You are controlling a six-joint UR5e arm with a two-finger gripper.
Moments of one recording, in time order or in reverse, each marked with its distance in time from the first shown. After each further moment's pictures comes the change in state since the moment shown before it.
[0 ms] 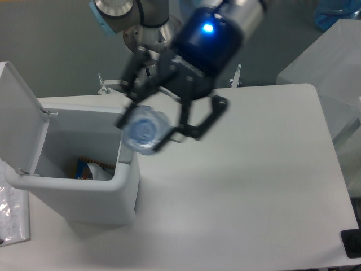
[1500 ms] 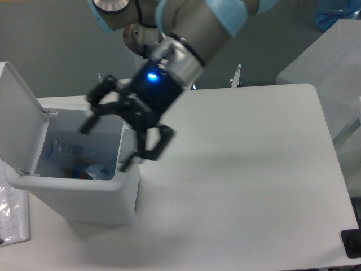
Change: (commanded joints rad) arm 0.167 -0.021 -0.253 0.038 0.092 0.236
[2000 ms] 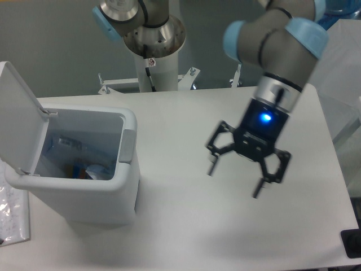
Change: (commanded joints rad) arm 0.151 -0.183 0.043 -0.003 0.224 0.086
